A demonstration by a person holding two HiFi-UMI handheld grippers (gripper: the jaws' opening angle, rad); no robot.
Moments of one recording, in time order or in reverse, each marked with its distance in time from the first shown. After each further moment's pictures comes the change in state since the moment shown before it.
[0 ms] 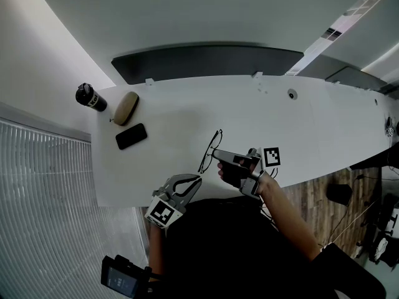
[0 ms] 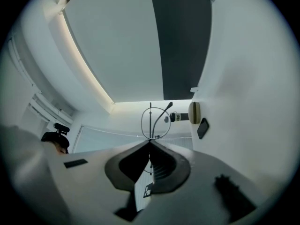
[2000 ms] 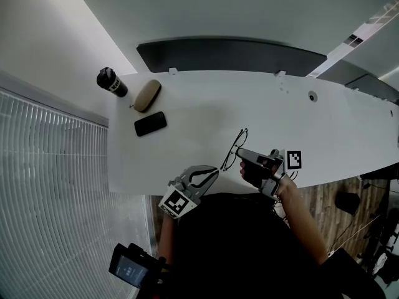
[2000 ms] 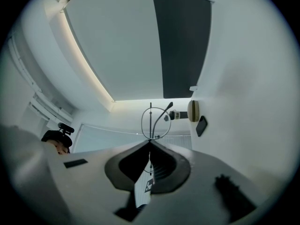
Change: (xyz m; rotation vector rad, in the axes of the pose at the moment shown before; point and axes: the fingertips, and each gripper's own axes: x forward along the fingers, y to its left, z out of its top) left arm -0.004 0.008 0.000 -0.035 -0.025 0.024; right arm -0.008 0.001 -0.006 -0.003 0.014 -0.008
